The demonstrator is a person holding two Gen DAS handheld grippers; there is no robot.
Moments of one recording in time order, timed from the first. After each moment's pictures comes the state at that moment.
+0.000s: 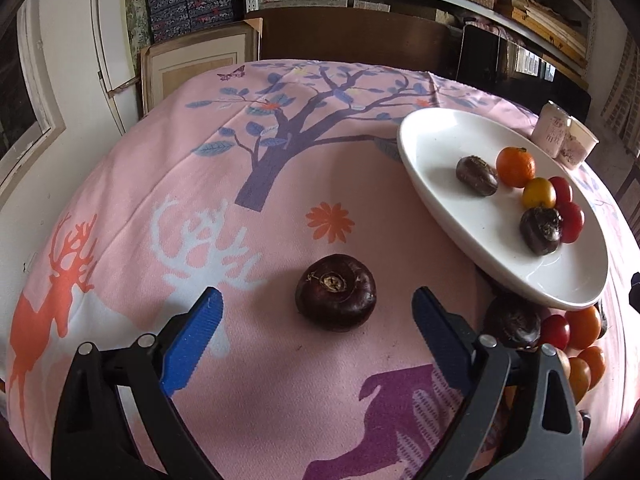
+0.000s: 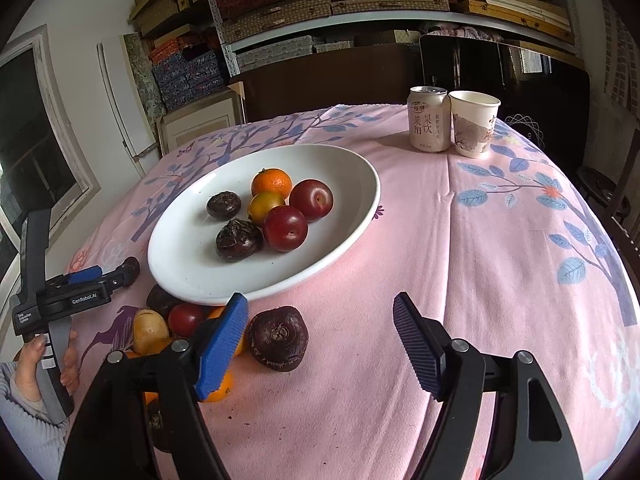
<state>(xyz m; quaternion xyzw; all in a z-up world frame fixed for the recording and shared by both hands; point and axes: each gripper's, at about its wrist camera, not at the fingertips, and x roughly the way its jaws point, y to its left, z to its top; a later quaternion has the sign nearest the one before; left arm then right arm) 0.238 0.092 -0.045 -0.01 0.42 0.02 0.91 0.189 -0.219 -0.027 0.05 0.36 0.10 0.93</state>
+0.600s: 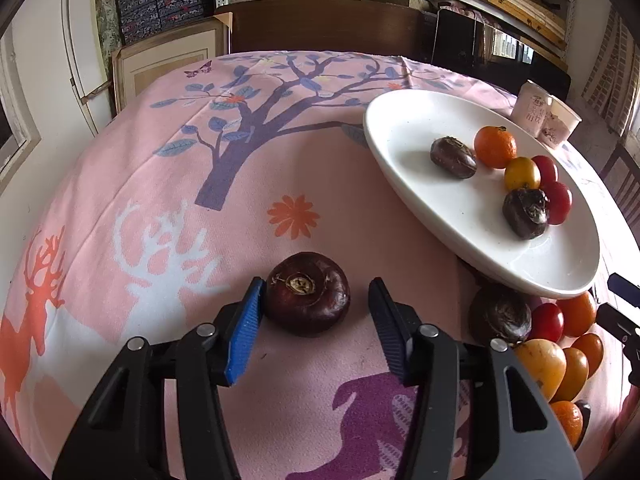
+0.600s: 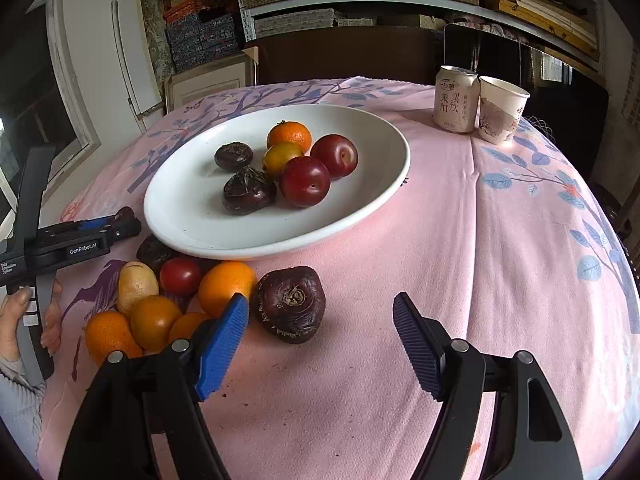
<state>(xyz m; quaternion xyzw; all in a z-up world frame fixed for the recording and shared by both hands) 0.247 0.079 -0.052 0.00 0.44 -0.02 0.90 0.192 -0.196 -0.050 0.00 0.40 0.11 0.91</state>
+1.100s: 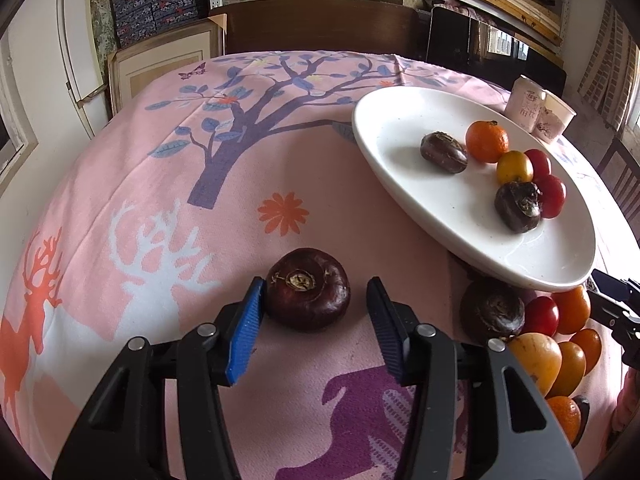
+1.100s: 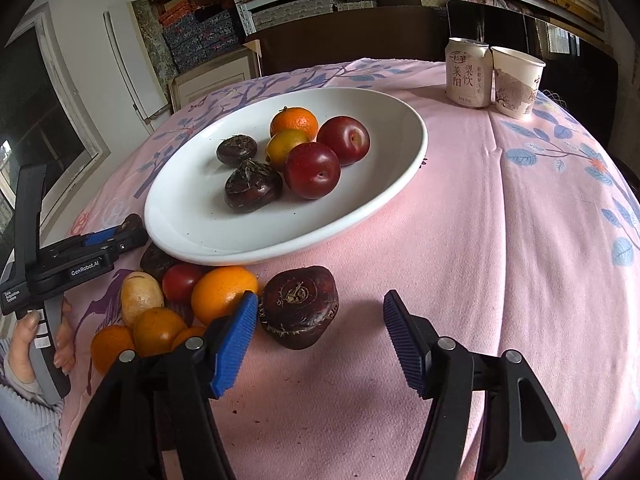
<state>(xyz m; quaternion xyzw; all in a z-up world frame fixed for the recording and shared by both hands) 0.244 0.075 -0.052 0.01 0.44 -0.03 0.90 0.207 -0.196 -0.060 0.04 0.42 0.13 0.90</state>
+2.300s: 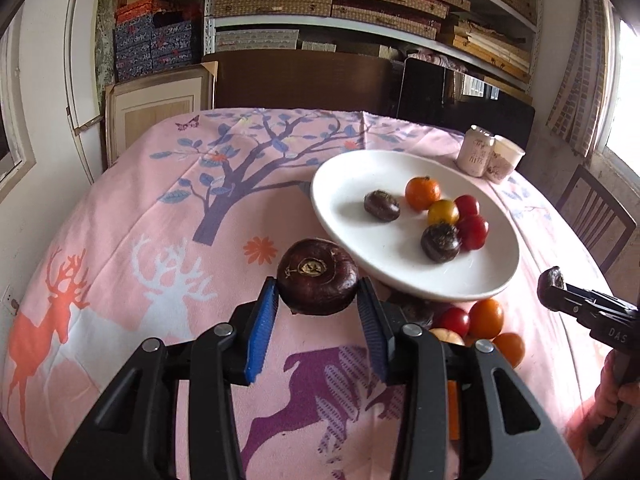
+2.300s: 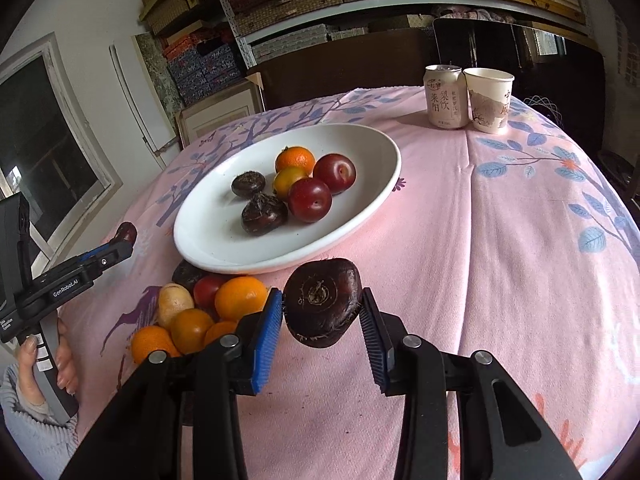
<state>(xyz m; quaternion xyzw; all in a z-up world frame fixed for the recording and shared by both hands) 0.193 0.063 0.006 -0.02 0.35 -0.07 0.93 0.178 -0.226 -0.025 0.10 0.36 0.14 0.92</state>
